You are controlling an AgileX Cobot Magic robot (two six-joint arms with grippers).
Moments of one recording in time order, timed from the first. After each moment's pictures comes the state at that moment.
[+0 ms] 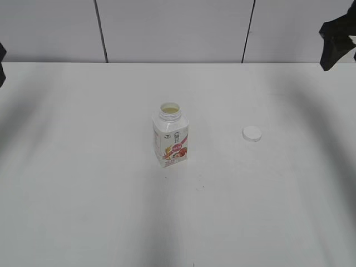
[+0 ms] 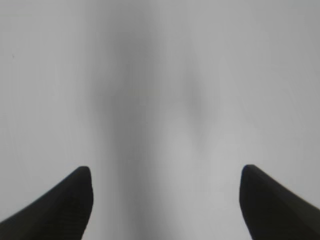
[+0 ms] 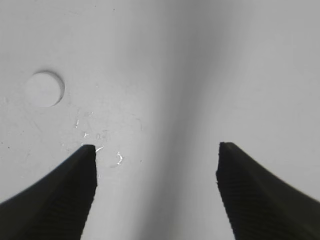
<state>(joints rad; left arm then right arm) -0.01 1.61 -1.32 0.17 0.98 0.06 0.04 1.93 -1.73 0.04 1.21 -0.23</state>
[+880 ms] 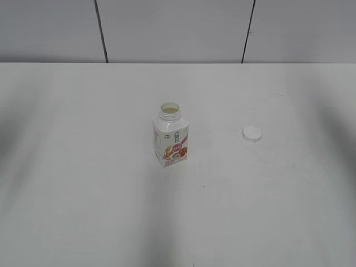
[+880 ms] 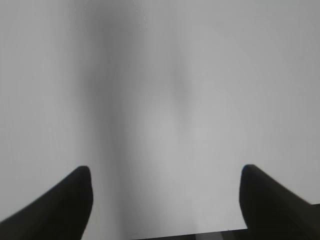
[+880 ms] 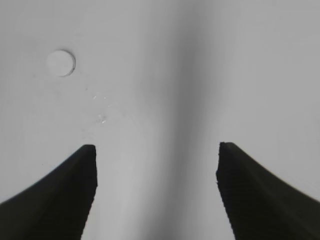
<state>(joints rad) 0.02 1.29 -1.13 0.08 1.19 0.07 -0.08 1.48 -1.46 0.11 1.22 -0.23</state>
